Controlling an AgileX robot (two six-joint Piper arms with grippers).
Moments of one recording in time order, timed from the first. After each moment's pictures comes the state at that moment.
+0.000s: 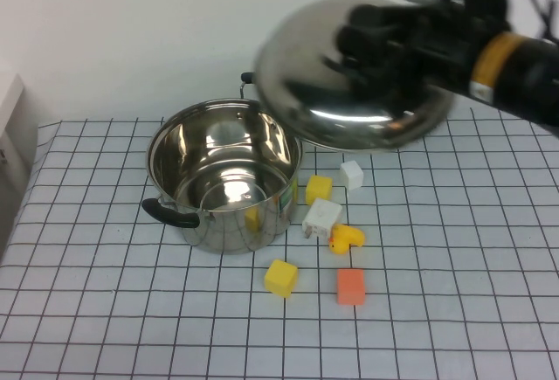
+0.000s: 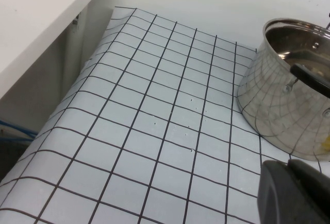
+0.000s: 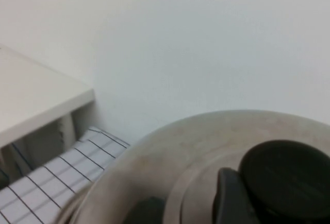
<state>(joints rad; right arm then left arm) 0.40 1.69 -1.19 -0.83 -0.38 0.72 0.11 -0.02 0.01 -0.11 0.37 -0.23</state>
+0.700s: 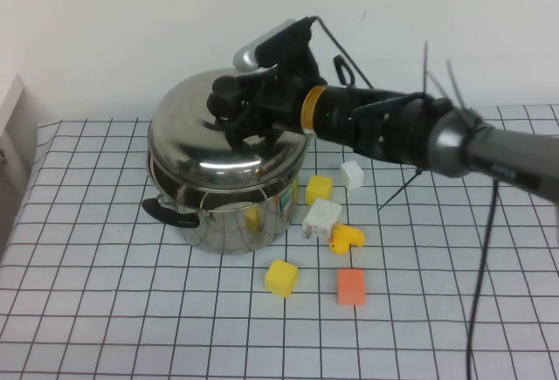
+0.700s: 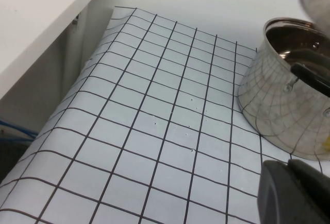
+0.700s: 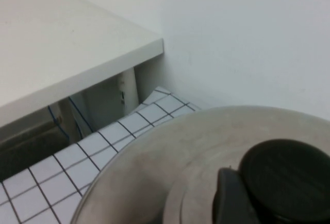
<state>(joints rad) 0.56 2.30 -1.79 -1.06 -0.36 0.99 0.11 -0.02 0.01 -0.11 0.37 -0.23</state>
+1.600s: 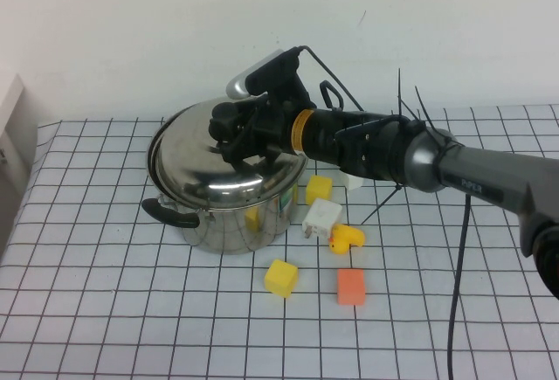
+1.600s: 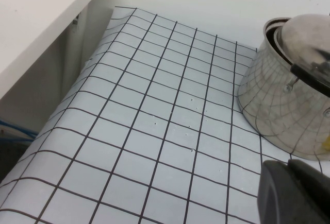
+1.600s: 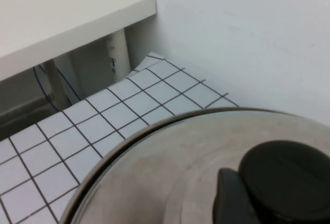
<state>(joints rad) 0.57 2.42 -1.88 -1.09 -0.33 1.01 0.11 -0.02 0.01 -0.11 0.37 -0.23</state>
